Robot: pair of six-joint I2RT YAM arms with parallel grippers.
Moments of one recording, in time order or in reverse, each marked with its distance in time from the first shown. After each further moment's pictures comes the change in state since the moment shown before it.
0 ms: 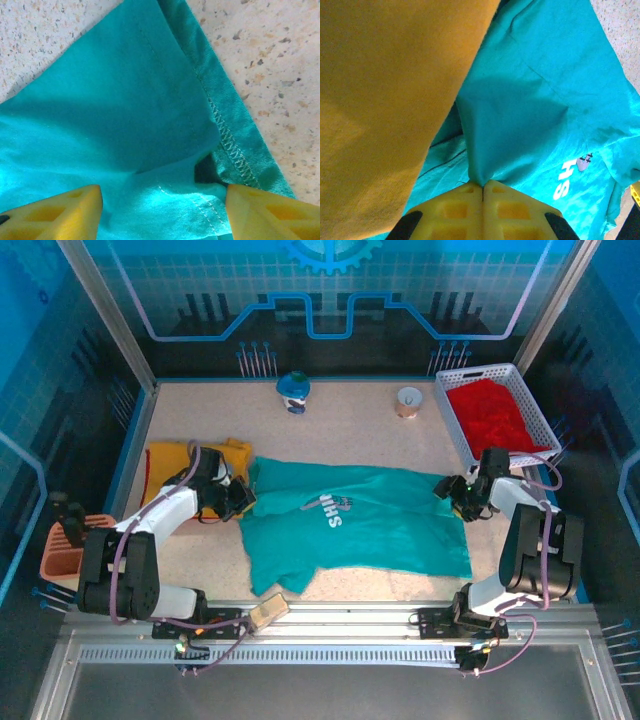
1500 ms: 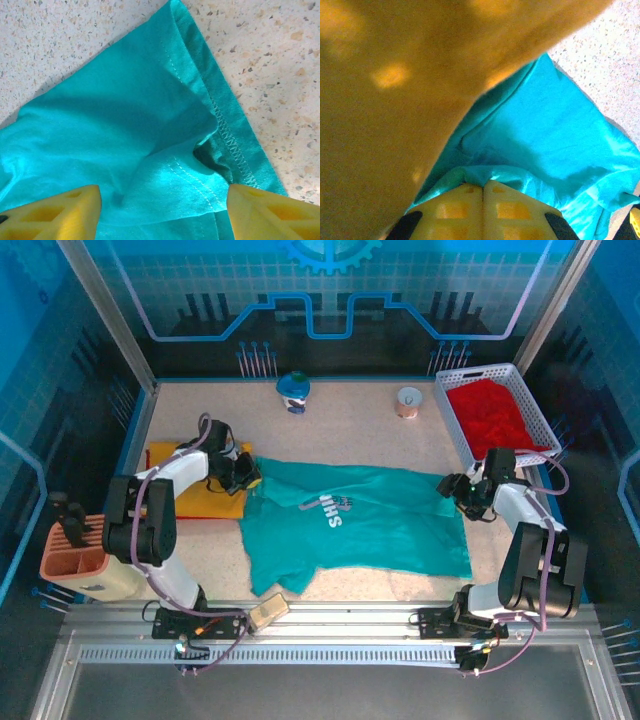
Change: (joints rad) left arm 0.020 0.323 0.304 -0.037 0.032 0.042; right arm -0.012 -0.108 -0.020 -0.021 0.007 -0.027
